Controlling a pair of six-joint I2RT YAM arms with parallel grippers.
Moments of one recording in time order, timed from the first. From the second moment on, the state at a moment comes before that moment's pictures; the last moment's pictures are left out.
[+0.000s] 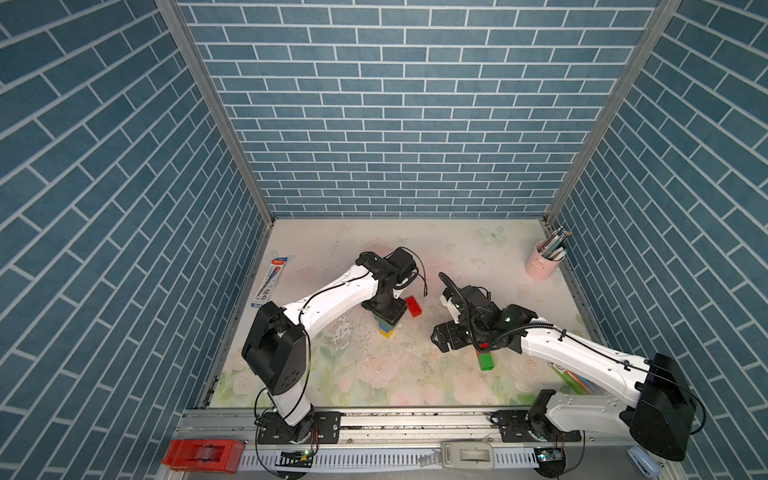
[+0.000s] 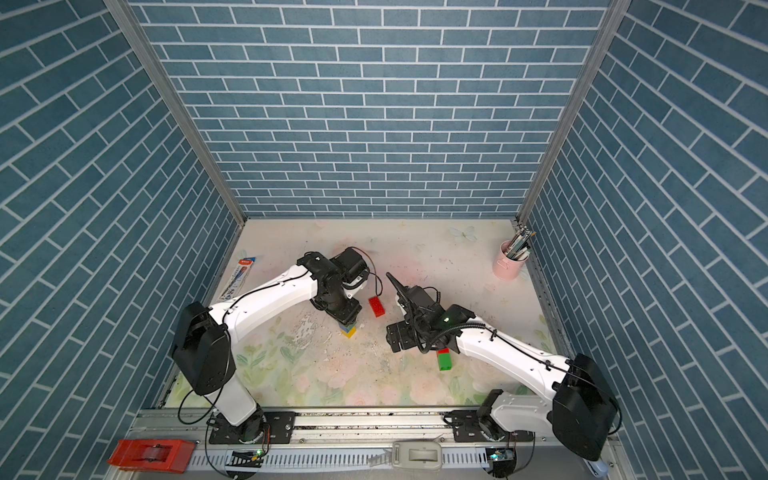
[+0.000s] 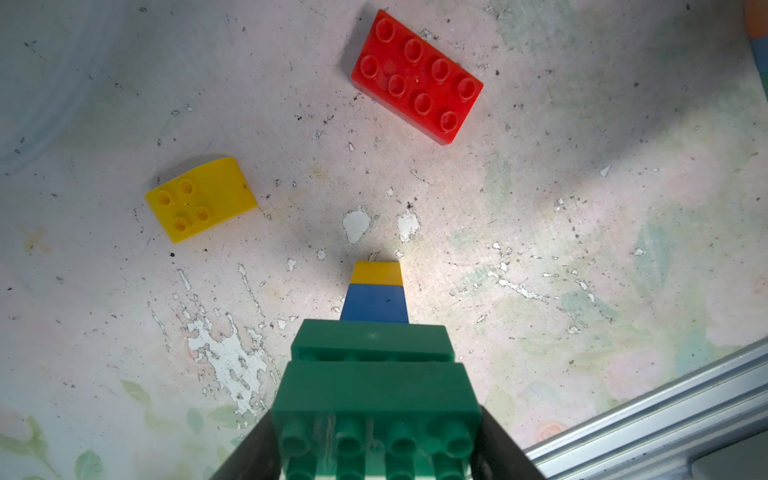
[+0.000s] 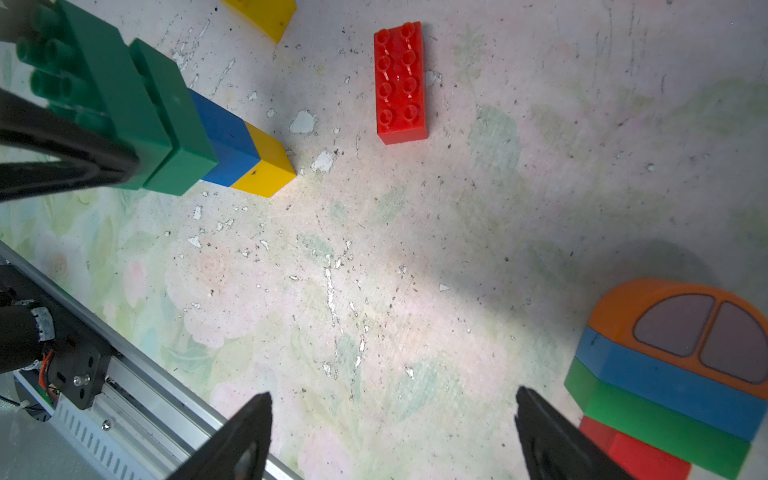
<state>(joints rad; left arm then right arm) -0.73 1.71 1.44 -1.18 -0.02 -0.12 0.88 1.23 0.85 -0.65 -0.08 0.47</state>
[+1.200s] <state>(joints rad) -0.73 1.79 1.52 -1.26 -0.02 -0.15 0.87 1.24 0.85 -0.66 -0.10 0.47</state>
